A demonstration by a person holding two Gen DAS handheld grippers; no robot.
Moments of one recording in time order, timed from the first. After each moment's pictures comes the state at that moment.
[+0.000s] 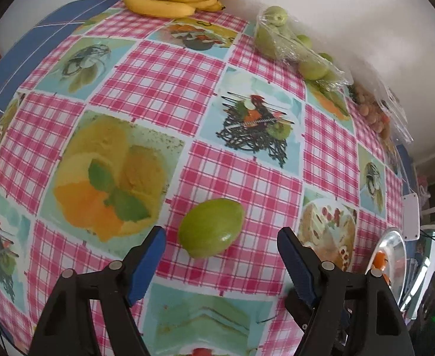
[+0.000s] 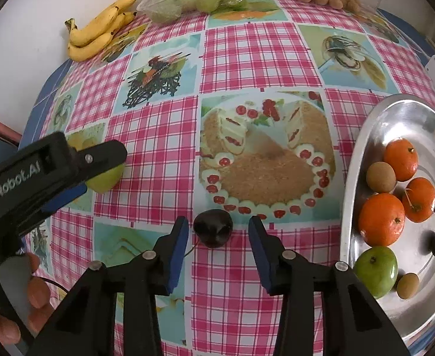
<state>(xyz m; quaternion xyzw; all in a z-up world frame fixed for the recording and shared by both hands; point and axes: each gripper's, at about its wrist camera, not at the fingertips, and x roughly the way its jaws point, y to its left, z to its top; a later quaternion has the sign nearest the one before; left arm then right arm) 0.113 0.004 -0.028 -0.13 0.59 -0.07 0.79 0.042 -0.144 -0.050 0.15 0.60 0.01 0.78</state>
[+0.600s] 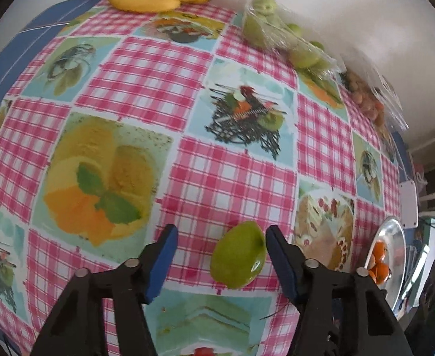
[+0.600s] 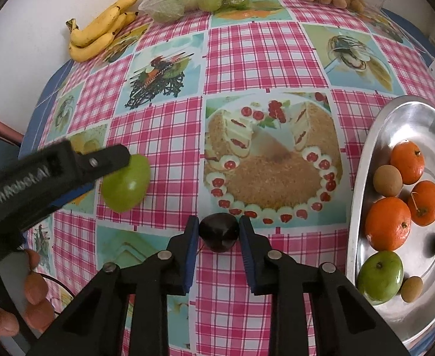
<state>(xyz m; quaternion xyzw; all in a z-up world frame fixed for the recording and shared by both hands) 0.113 -0.005 -0.031 -0.12 0.61 -0.10 0.78 0.048 -0.143 -0.052 0.16 0.60 0.01 0.78</state>
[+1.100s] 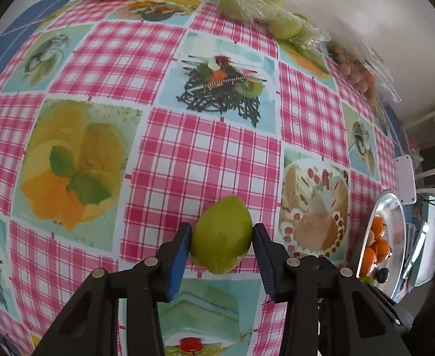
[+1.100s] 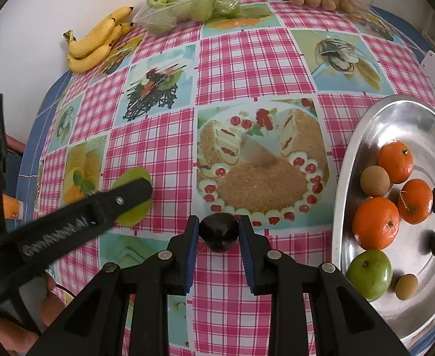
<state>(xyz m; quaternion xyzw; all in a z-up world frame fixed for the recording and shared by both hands) 0.109 -0.021 -0.041 -0.10 0.63 -0.13 0.76 0.042 -0.155 -0.043 0.17 0.59 0.00 0.79</state>
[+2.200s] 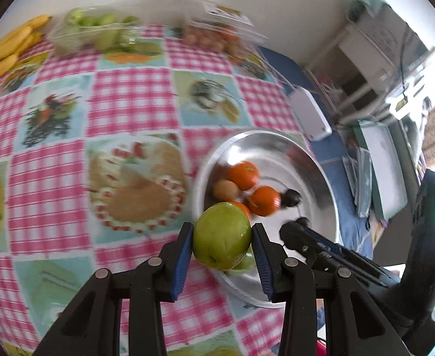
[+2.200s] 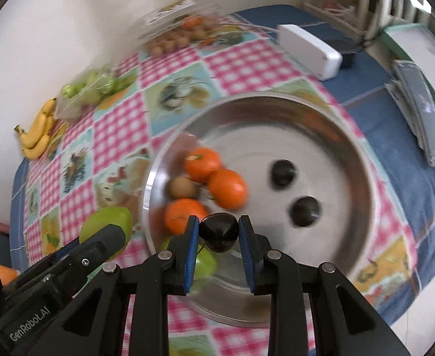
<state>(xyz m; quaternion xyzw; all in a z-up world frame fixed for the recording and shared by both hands) 0.030 -0.161 0.016 -0.02 0.58 -0.33 0.74 -0.054 -0.300 0.000 0.26 0.53 -0.17 0.79</state>
